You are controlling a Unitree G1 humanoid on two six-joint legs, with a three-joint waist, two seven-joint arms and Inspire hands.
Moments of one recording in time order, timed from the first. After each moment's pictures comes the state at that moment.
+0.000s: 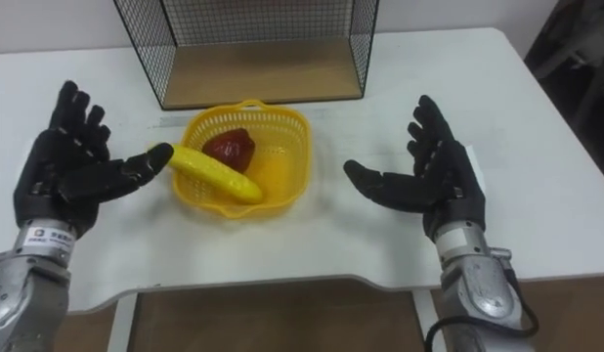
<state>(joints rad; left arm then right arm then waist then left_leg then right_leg) 0.11 0.21 0.05 -0.05 -0.48 -0.02 0.02 0.10 -0.24 -0.04 -0.04 0.36 0.02 0.02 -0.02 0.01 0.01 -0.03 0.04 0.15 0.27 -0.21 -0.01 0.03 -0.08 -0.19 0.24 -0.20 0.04</state>
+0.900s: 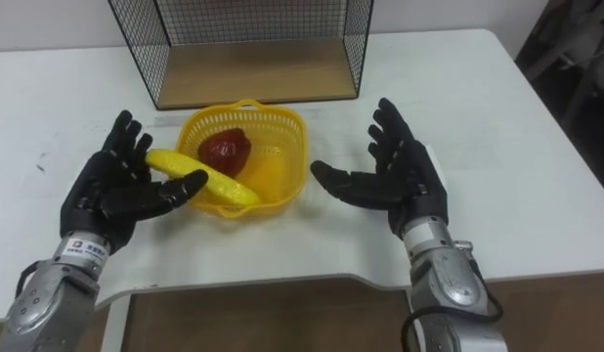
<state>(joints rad) 0.11 0.20 -0.02 0.01 -0.50 0.03 -0.04 0.04 -0.22 0.06 0.03 0.43 0.02 0.03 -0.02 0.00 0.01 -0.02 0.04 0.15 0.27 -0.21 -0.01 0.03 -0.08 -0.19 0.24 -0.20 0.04</state>
